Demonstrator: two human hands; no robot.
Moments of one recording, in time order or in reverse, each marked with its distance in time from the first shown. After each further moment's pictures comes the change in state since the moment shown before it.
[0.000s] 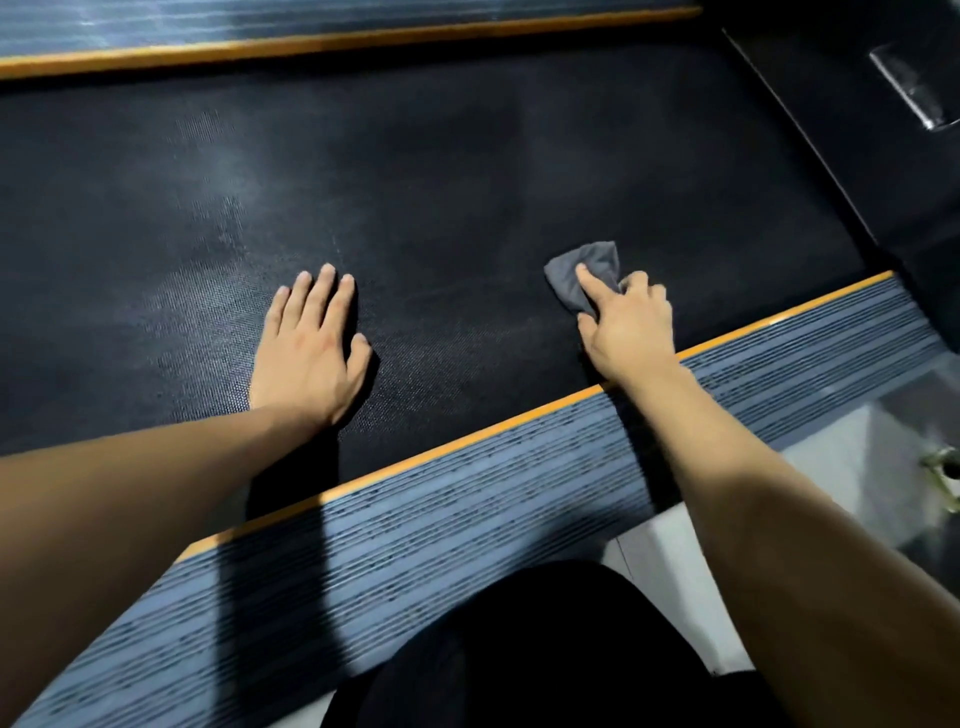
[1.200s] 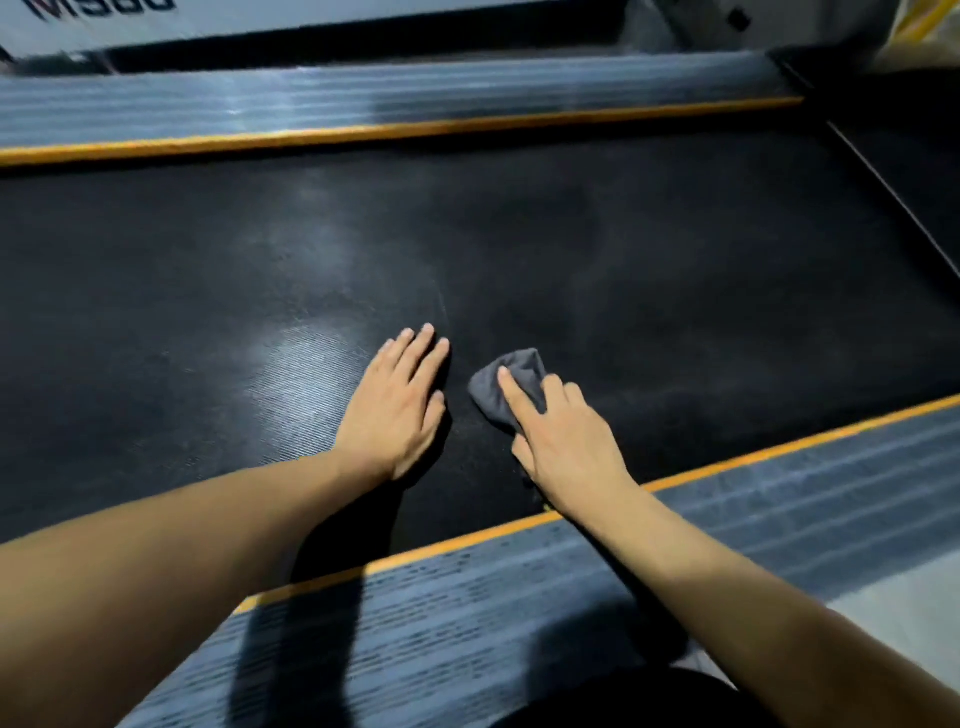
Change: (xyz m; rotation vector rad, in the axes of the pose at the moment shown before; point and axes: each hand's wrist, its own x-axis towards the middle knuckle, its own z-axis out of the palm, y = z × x) left_hand 0.003 -0.033 -0.013 -0.042 -0.083 0.135; right_hand -0.057 -0.145 -0.002 -0.042 0.087 -0.548
